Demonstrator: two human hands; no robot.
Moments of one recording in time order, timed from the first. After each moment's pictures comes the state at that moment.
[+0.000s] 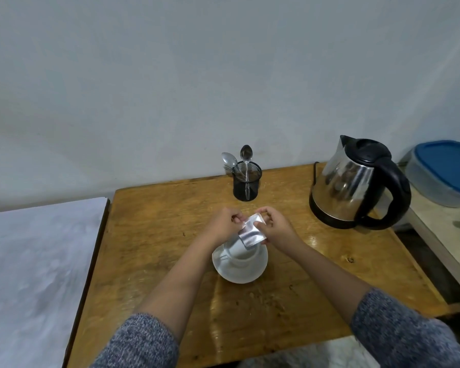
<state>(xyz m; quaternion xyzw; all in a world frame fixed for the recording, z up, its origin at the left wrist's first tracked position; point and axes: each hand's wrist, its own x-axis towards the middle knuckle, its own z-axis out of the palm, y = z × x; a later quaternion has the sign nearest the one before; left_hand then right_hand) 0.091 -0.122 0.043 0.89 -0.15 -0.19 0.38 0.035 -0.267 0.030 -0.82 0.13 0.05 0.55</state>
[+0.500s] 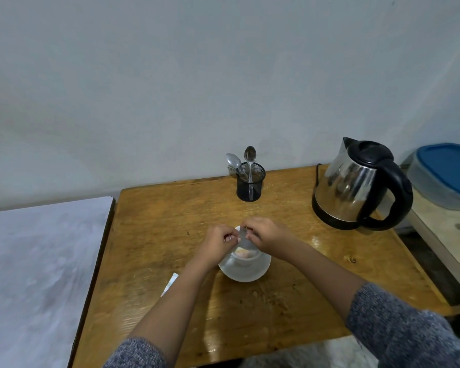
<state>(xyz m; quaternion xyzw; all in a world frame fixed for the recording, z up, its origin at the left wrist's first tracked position) 0.059 -0.089 0.017 0.89 -0.16 -0.14 0.41 0.032 -0.251 0.045 -0.96 -0.12 0.10 0.23</state>
